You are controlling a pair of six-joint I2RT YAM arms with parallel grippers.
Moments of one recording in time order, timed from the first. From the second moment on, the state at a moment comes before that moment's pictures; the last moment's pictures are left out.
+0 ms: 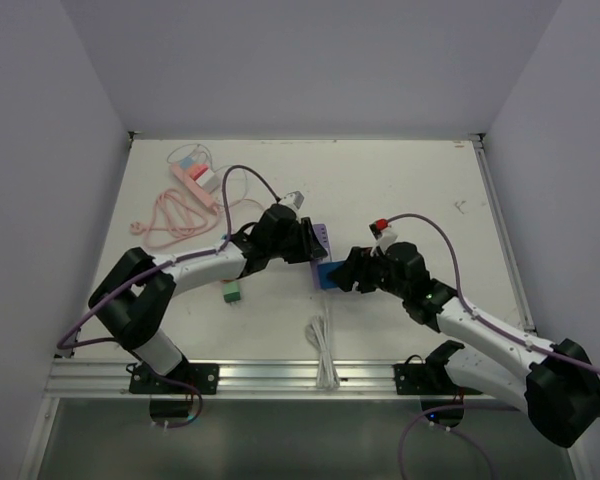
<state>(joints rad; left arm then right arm) -0.74 1.63 0.94 0.04 0.10 -0.82 0.63 0.99 0.43 0.08 -0.16 0.62</state>
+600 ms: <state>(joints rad) -0.78 1.51 0.90 0.09 0.01 -0.63 0.64 0.87 0.41 0.07 -0.17 0.62</state>
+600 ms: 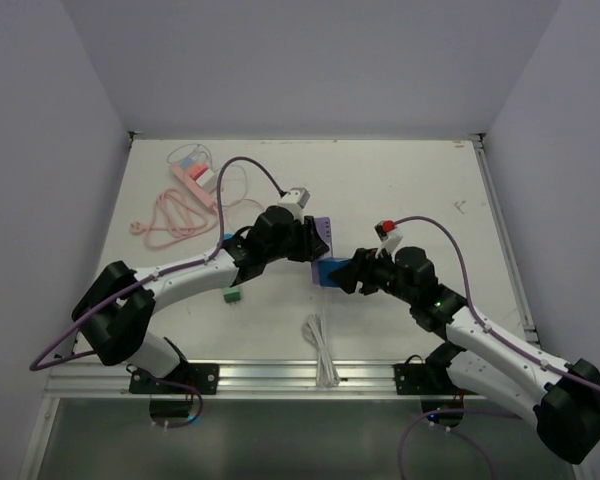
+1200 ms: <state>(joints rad) -0.82 1.44 0.99 0.02 -0.08 -0.53 0.64 0.82 0.56 -0.10 -0.15 0.53</state>
